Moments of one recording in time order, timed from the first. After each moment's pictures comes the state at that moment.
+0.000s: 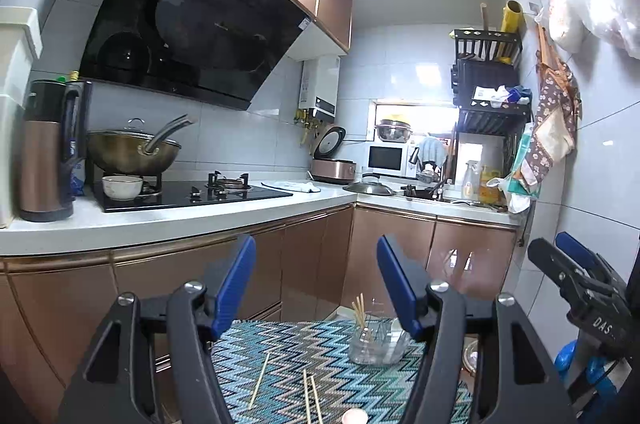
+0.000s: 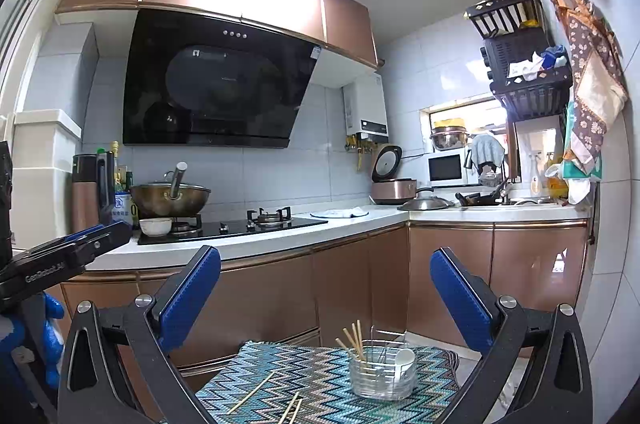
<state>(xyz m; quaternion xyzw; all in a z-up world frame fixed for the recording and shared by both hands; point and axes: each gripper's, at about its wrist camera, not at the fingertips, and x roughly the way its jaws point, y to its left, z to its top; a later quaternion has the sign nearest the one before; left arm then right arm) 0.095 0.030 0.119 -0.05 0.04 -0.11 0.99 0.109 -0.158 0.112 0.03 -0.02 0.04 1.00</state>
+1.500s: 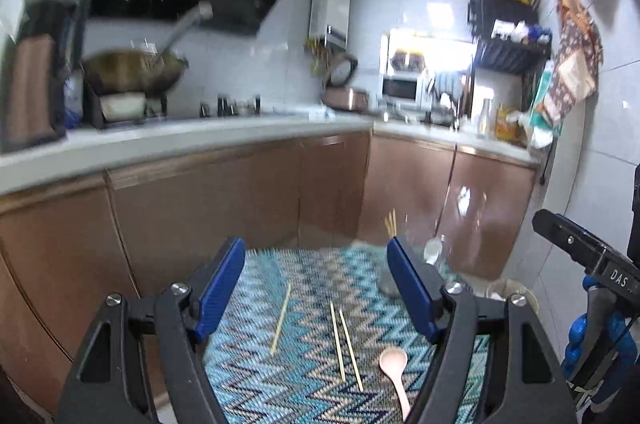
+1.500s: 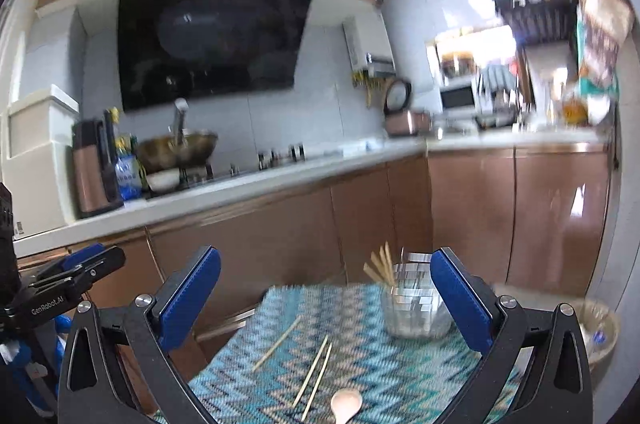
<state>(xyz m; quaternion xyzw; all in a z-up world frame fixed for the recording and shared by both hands) 0.164 0.043 0.015 -0.03 0.18 -0.10 0.98 0.167 -0.155 0.022 0.09 0.12 0.08 0.99</state>
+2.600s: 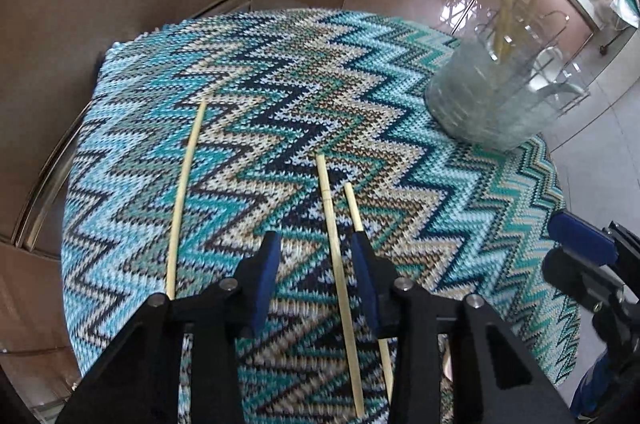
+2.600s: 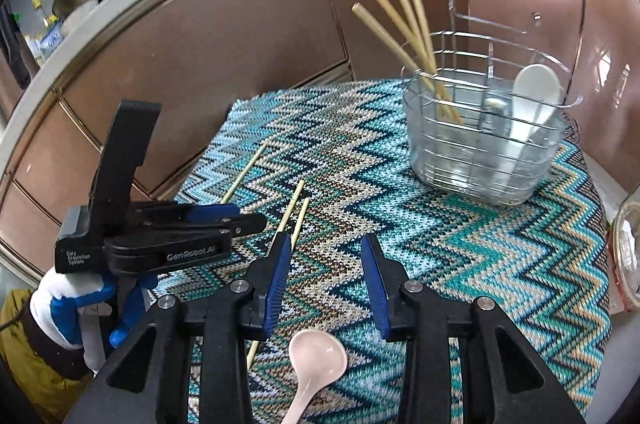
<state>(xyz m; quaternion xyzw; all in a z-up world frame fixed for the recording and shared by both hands) 0.431 -0.040 -0.229 0.00 0.56 -0.16 0.81 0.384 -0.148 -0.163 0.08 0.46 0.14 0.88</state>
